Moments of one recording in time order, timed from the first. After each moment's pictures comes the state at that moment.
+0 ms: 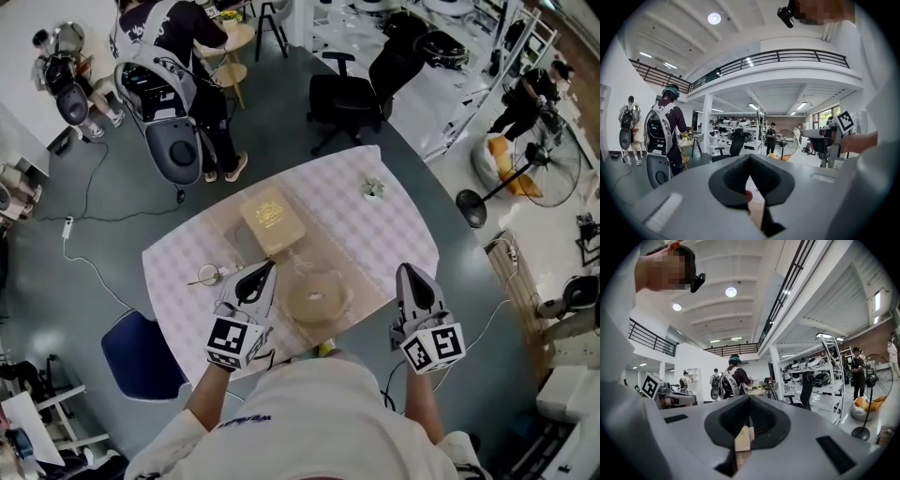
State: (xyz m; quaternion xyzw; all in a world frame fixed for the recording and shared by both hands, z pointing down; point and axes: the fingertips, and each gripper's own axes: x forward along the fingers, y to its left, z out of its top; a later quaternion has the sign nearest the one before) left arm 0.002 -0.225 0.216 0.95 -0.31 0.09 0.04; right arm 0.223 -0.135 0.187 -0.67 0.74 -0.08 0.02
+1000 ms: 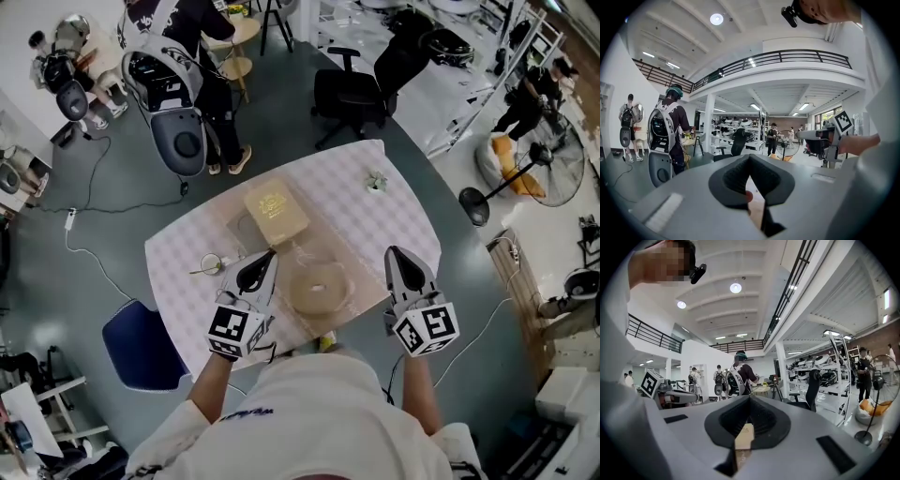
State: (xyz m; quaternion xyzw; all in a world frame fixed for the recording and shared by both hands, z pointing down) left arm -0.005 -0.222 0.222 0.94 -0.32 0.08 0.05; right arm 0.200 -0.156 0.196 -0.64 0.76 -0.07 0.00
